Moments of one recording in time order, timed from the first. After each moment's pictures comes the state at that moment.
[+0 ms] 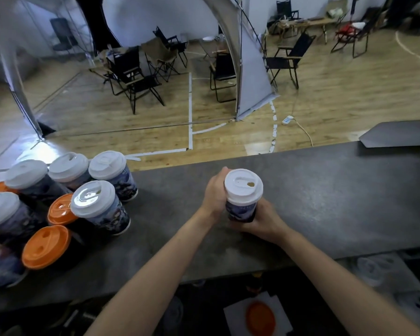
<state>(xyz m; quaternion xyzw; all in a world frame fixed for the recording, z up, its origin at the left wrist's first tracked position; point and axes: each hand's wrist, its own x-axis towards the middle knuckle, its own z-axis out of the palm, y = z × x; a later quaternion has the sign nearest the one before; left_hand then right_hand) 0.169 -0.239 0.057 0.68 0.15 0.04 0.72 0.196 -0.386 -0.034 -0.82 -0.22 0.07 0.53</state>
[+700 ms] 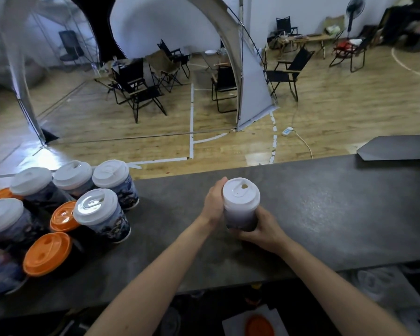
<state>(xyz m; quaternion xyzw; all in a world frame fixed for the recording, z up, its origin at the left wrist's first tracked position) 0.171 -0.237 0.060 0.65 0.19 0.04 0.74 0.196 -0.390 -0.032 -0.82 -0.23 0.07 0.52</state>
